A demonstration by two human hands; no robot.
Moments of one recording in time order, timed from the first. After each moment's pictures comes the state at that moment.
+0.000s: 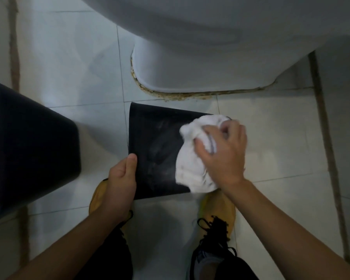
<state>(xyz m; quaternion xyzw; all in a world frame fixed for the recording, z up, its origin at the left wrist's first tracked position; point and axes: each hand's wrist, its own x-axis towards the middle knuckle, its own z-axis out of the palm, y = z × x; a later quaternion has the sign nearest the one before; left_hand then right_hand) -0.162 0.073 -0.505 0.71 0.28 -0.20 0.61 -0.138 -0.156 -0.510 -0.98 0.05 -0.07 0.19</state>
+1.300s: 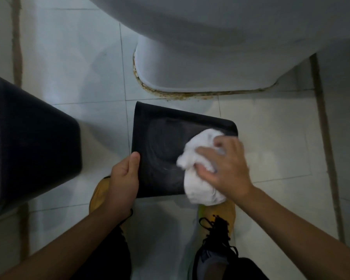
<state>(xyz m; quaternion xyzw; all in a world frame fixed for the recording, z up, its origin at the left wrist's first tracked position) -0.160 0.067 -0.491 0.72 0.27 -0.19 0.60 -0.163 -0.176 -0.515 -0.97 -0.13 -0.07 0.20</state>
